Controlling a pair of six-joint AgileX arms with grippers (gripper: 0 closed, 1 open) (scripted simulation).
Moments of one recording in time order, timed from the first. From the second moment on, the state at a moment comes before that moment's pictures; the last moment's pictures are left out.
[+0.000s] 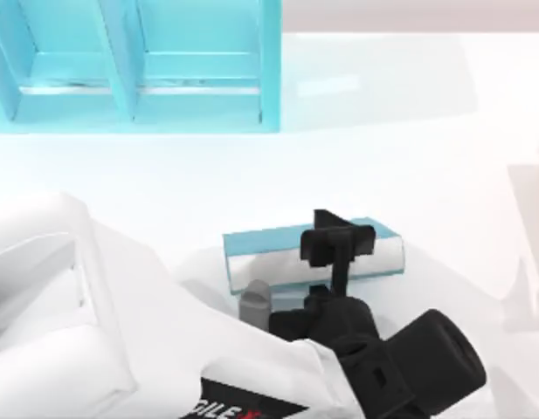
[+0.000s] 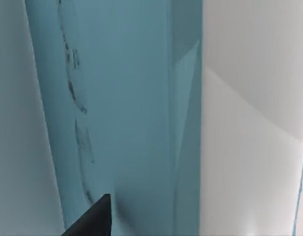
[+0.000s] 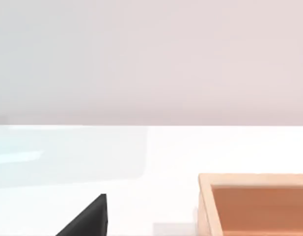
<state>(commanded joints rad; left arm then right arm) -1.23 2.00 0.98 0.18 -1.21 3.94 0.00 0.00 0.00 0.00 0.00 0.00</state>
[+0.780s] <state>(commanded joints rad) -1.36 2.05 1.07 -0.27 -1.21 3.52 0.00 0.00 0.00 0.00 0.00 0.00</state>
